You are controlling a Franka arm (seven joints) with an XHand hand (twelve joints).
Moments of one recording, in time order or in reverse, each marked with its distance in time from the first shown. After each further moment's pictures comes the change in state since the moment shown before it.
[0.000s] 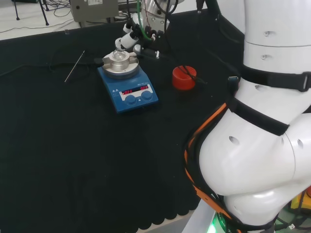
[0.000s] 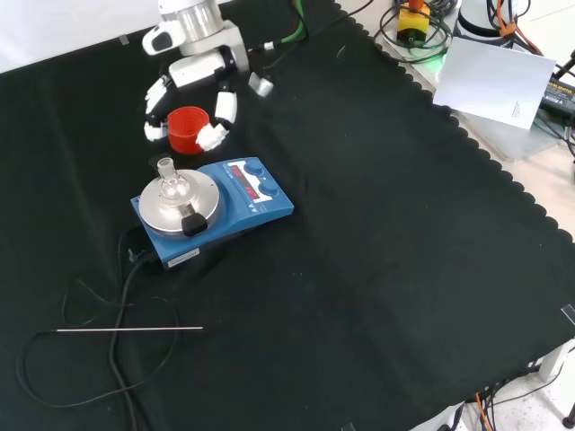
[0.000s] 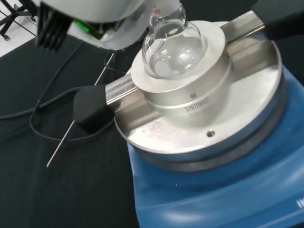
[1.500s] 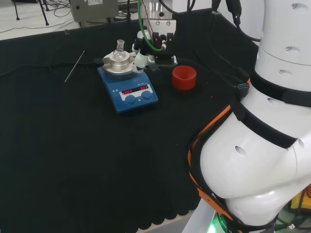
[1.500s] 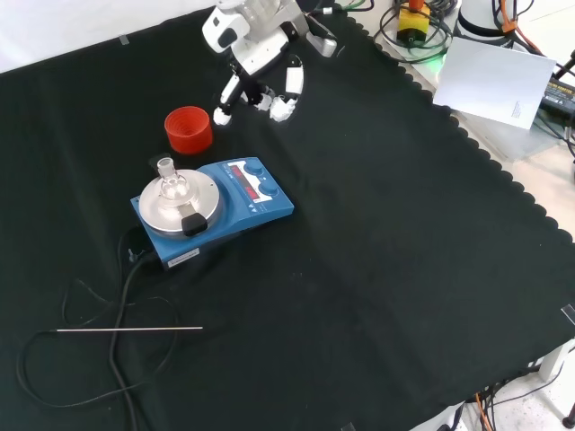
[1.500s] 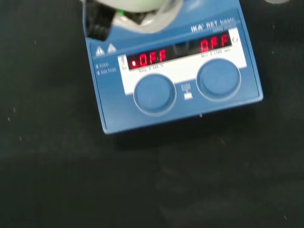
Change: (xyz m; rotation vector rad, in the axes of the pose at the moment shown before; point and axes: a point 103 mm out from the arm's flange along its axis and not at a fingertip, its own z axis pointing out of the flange) arm -0.014 -0.124 -0.006 0.303 -0.294 0.011
